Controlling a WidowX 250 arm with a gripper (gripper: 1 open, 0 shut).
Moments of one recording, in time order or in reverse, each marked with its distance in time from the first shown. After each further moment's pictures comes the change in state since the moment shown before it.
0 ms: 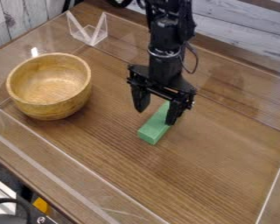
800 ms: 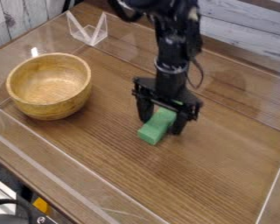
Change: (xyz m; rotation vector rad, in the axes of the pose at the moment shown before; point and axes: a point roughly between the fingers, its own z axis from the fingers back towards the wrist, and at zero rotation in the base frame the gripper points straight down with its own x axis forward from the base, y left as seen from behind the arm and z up) arm 0.001 -0.017 -0.018 0.031 -0.016 0.049
